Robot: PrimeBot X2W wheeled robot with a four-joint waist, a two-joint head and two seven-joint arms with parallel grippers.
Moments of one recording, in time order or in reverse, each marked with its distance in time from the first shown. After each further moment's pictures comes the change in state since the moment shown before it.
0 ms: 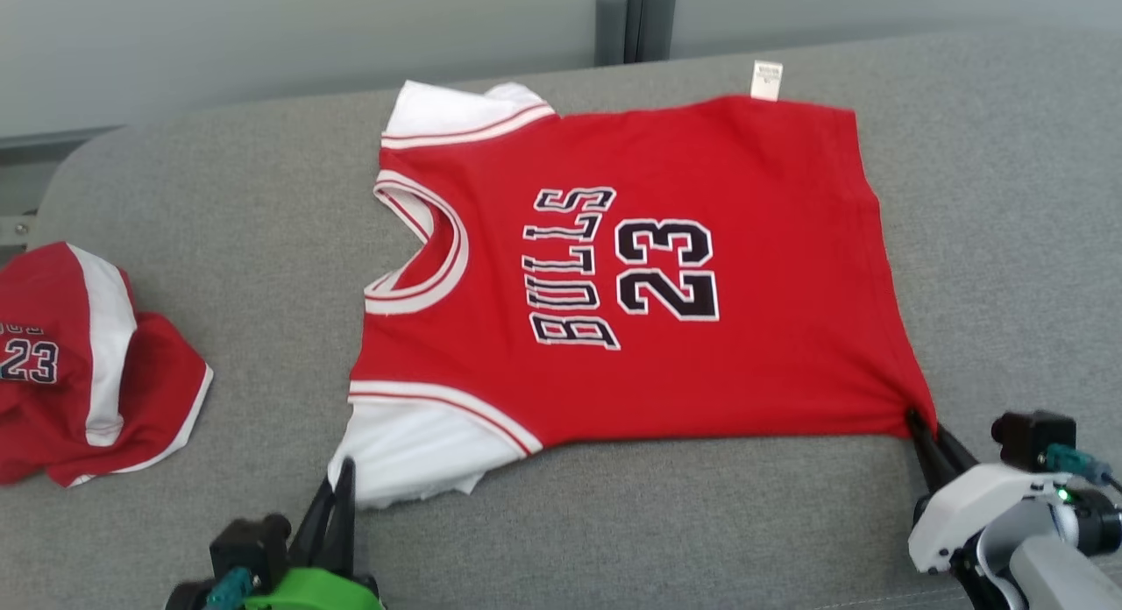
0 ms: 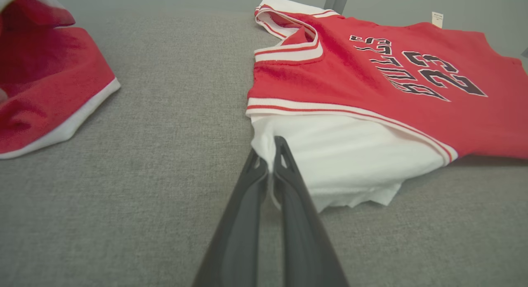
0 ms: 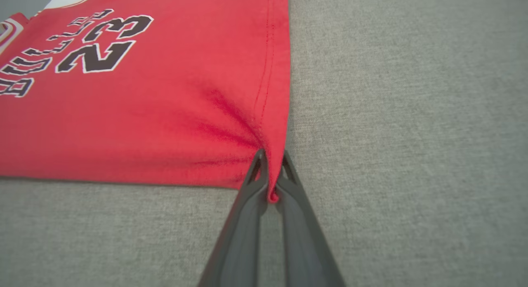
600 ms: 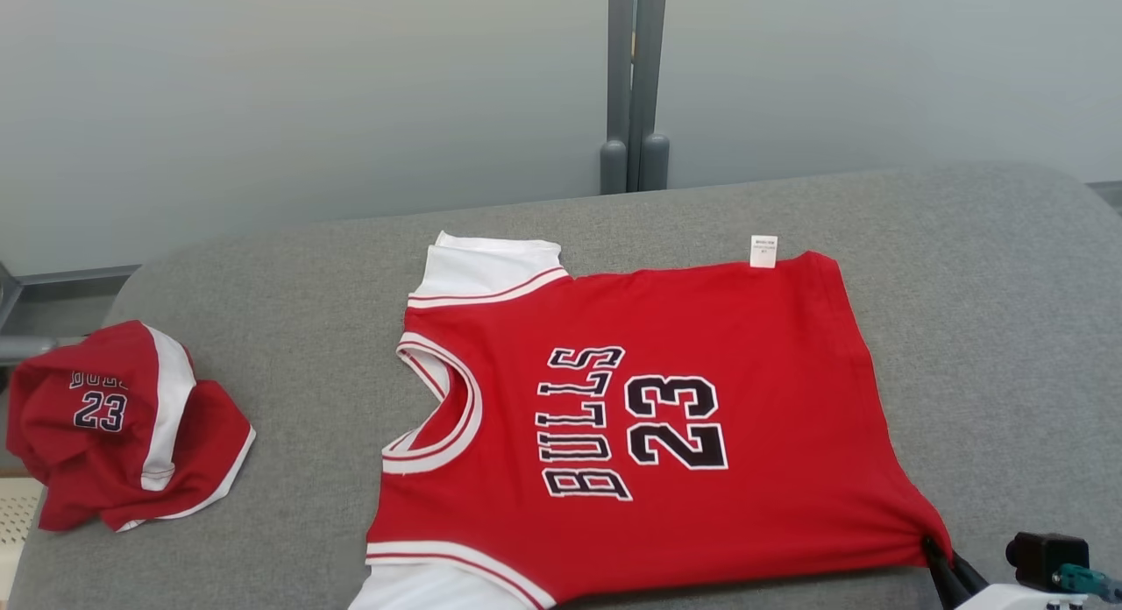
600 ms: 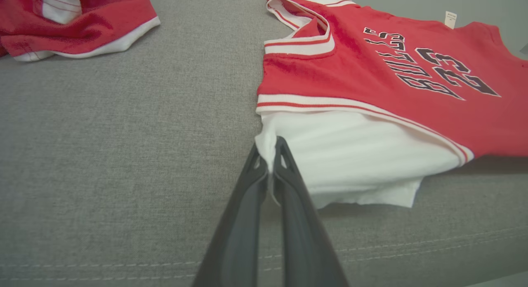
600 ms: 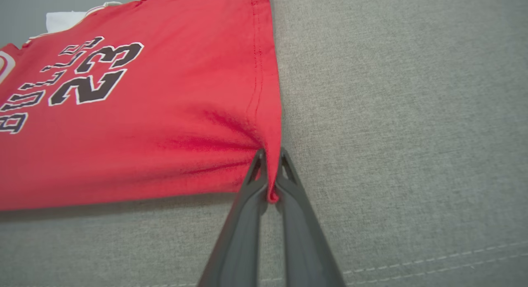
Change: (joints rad) left arm 0.263 -0.016 0.017 0.007 -0.021 0.000 0.000; right arm 0.220 0.009 -0.006 0.008 0.037 0.000 0.000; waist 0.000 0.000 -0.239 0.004
